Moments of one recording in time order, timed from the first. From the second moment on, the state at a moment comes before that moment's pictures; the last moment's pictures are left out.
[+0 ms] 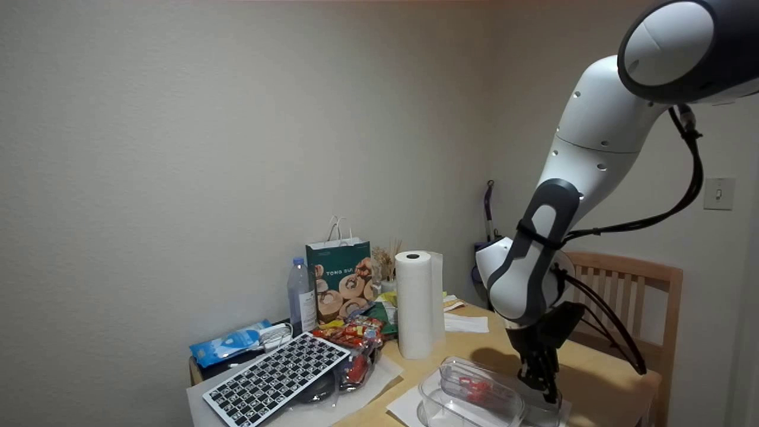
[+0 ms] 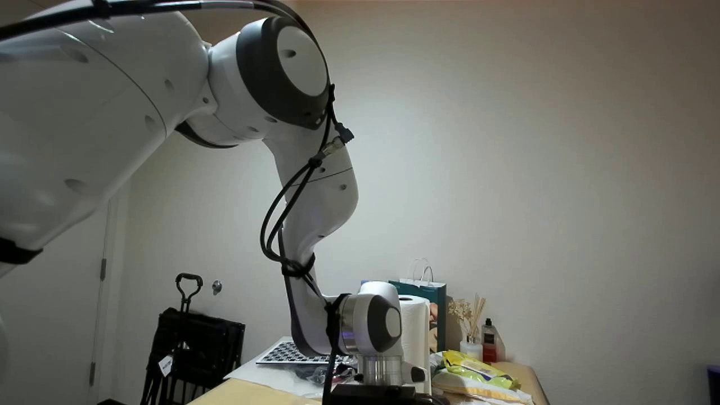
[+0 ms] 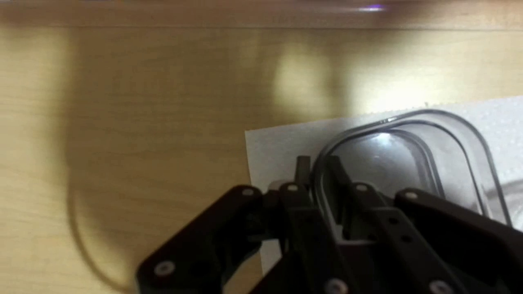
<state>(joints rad) -0.08 0.56 -0.16 -2.17 -0.25 2.44 -0.05</state>
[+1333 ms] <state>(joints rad) -0.09 0.59 -0.14 -2.17 -0.24 2.42 -0.05</state>
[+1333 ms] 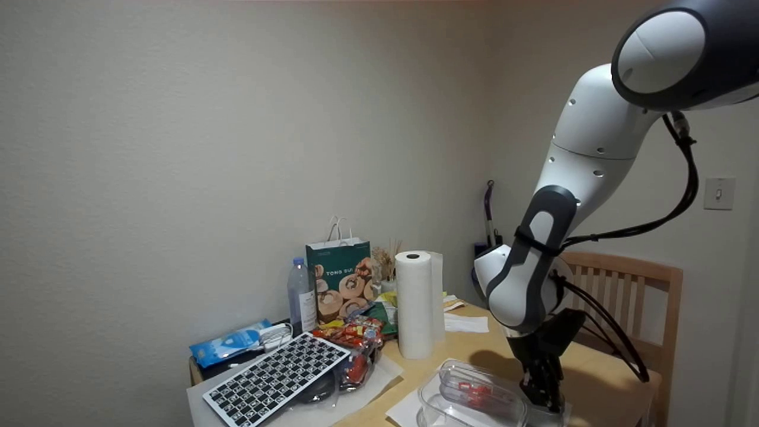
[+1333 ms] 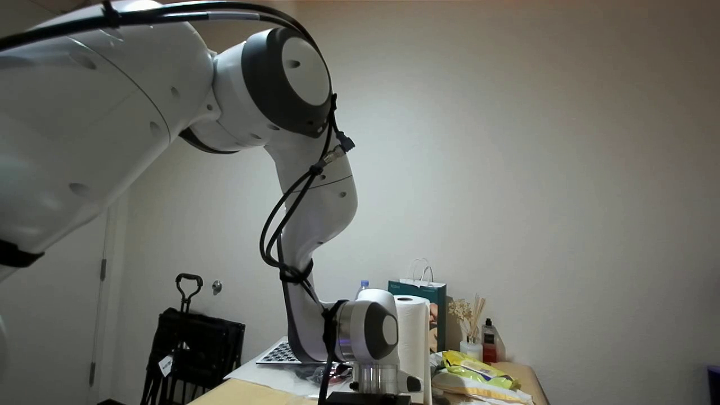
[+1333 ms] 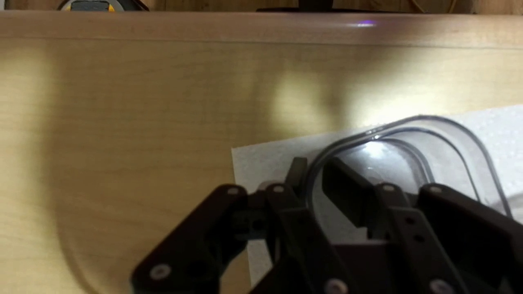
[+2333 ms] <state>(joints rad) -0.04 0.39 -0.19 -2.12 -0.31 2.32 0.04</state>
